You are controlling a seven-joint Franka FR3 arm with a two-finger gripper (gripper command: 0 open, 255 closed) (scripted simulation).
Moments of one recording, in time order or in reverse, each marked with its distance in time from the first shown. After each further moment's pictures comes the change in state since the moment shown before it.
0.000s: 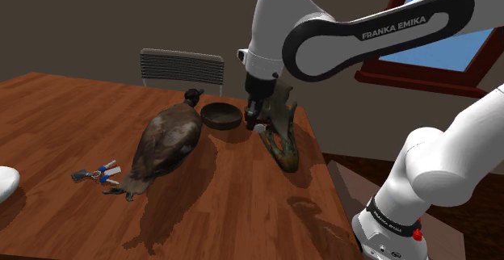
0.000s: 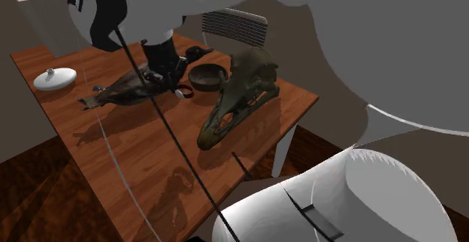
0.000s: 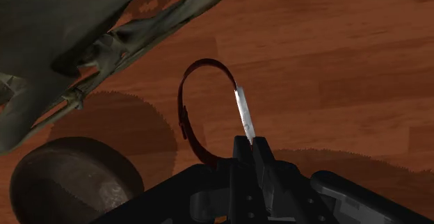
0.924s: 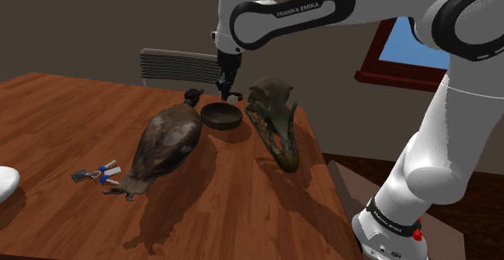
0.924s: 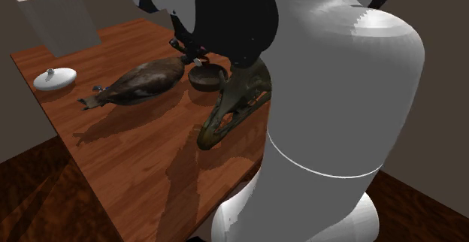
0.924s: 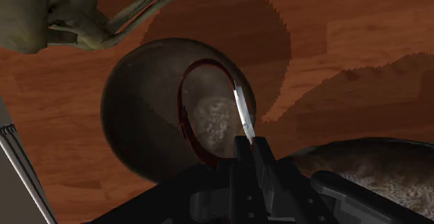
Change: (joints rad) arm -0.107 0.437 -0.083 0.482 -0.135 -0.053 -0.126
